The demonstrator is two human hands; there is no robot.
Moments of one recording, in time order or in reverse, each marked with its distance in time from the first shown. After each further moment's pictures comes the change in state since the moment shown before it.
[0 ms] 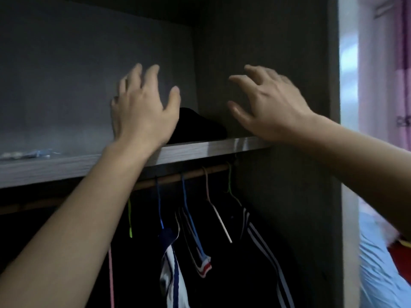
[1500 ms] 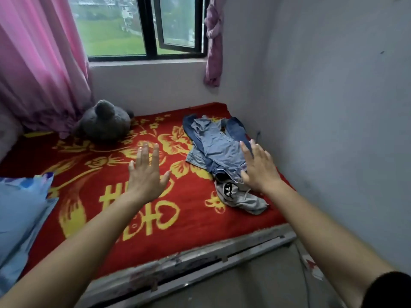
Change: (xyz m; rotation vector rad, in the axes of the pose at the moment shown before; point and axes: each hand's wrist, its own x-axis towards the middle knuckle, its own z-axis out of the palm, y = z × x) left_hand -0.634 0.947 0.069 -0.883 -1.162 0.838; right_hand -0.921 0.476 -0.530 -0.801 -1.030 1.348
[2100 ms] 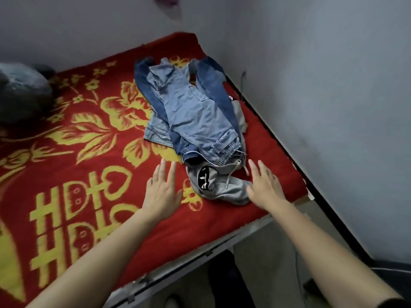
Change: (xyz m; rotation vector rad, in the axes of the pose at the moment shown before) left_hand 0.190 0.152 0.244 -0.067 -0.438 0.195; right_hand 0.114 0.181 0.217 0.174 -0.358 0.337
